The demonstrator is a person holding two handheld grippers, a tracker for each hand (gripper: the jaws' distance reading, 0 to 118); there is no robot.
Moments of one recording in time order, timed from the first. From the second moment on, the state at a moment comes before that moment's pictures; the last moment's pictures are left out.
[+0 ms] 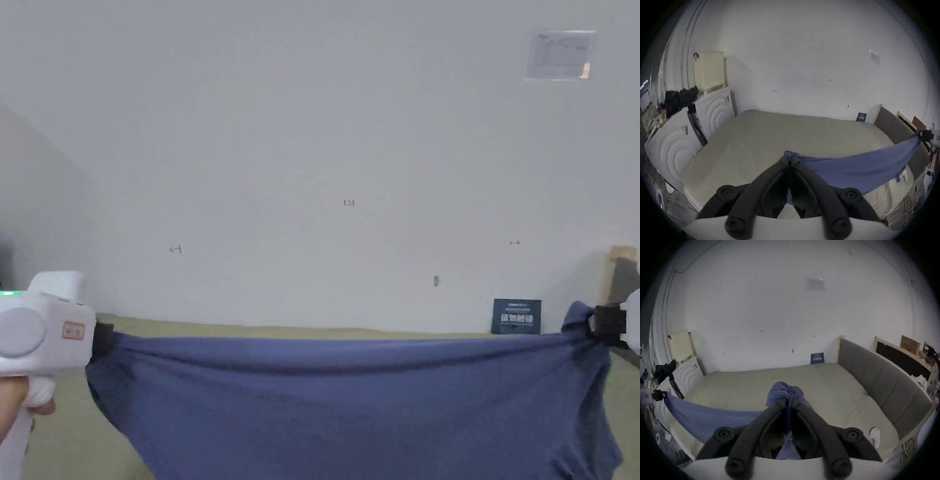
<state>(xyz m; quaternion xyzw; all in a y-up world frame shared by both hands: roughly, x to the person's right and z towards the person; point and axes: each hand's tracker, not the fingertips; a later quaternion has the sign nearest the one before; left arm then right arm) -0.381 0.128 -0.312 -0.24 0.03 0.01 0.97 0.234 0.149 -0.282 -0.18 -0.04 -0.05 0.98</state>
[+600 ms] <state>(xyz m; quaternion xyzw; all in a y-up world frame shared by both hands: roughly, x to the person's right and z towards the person) -0.310 0.188 -0.439 -0.20 0.10 -0.06 0.97 0.254 0.196 -0.382 -0.16 -0.12 -0.02 0.98</state>
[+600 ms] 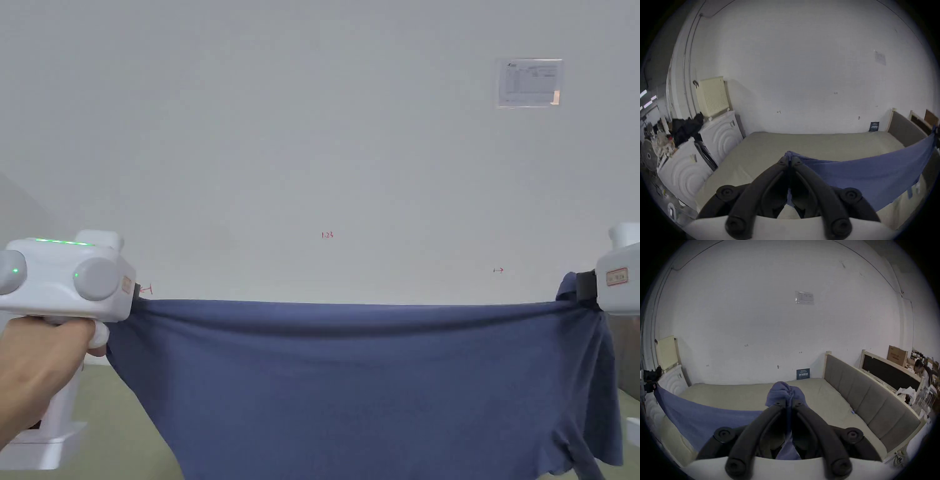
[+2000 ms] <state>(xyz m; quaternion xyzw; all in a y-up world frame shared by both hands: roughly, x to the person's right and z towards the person) -0.364 -0.151 -0.229 -0.43 0.02 0.01 0.90 0.238 -0.159 -0.156 -0.39 -0.12 -0.08 0.91</state>
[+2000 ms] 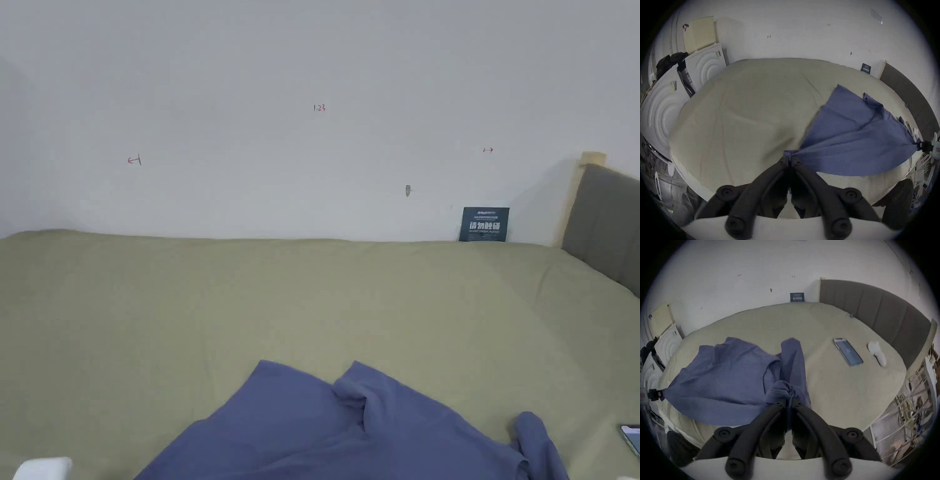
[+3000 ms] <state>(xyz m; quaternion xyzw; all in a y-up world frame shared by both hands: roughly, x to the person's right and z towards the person) -0.393 -0.151 -0.200 -0.41 0.00 0.08 0.91 0.130 -0.126 -0.117 -0.30 -0.05 -0.03 0.95</state>
